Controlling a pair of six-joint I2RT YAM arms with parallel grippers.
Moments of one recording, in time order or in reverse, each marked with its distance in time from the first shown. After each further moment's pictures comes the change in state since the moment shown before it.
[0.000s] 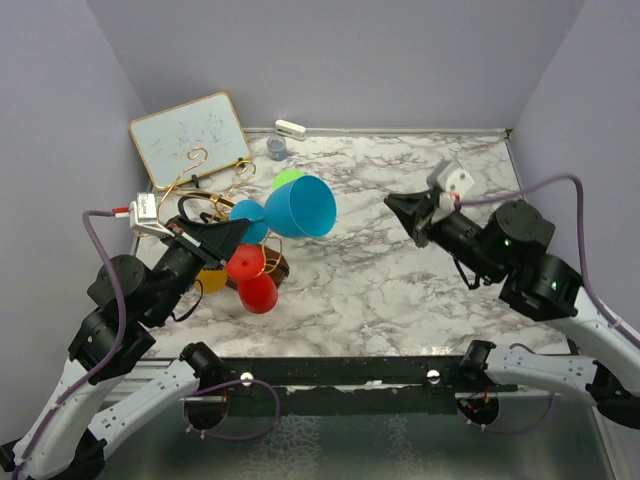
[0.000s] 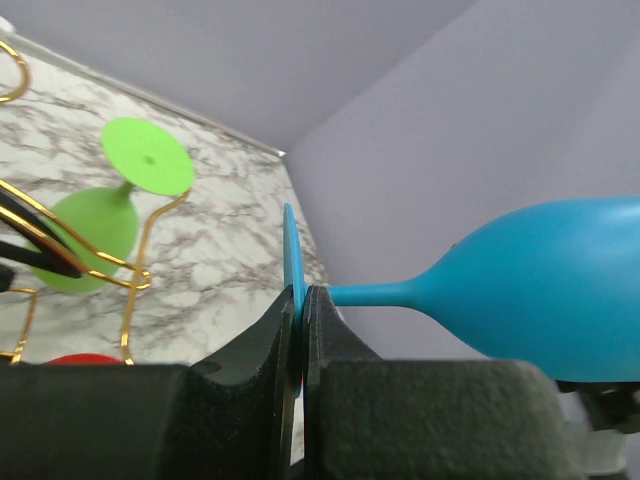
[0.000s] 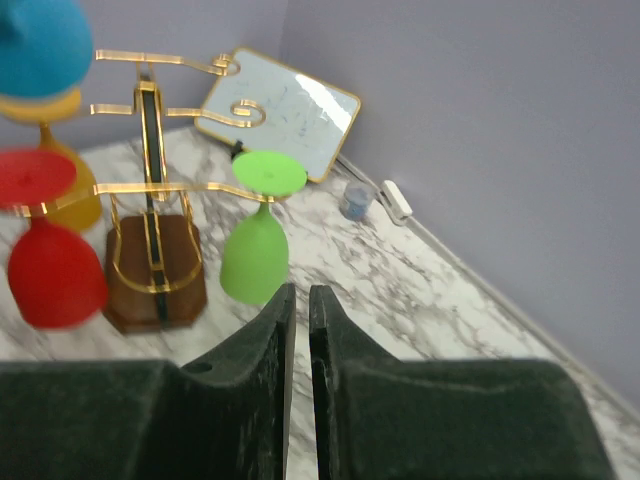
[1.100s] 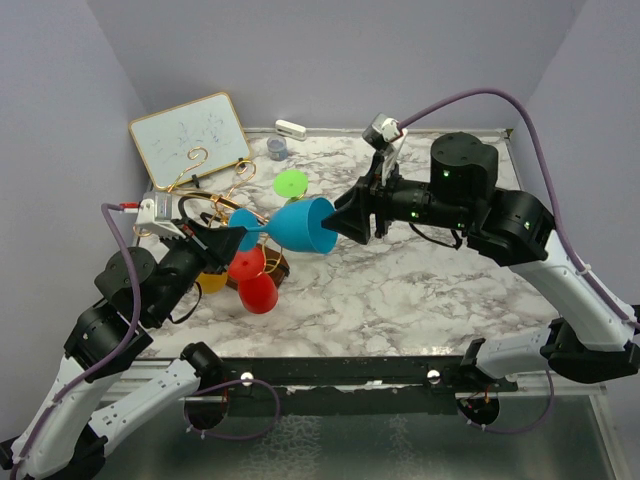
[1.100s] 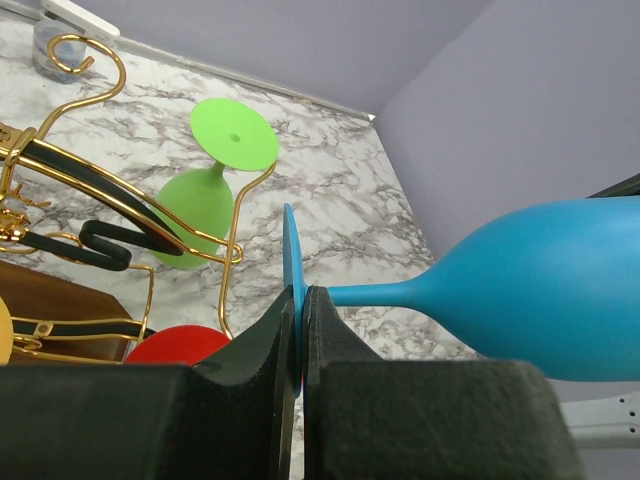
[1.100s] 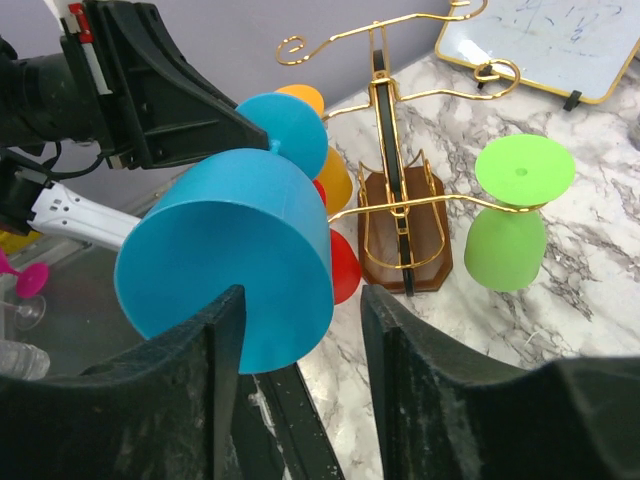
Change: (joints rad) left arm 0.000 0.026 0.063 -0.193 -0.051 0.211; right arm 0.000 0.470 0.694 -0.477 -0.381 0.468
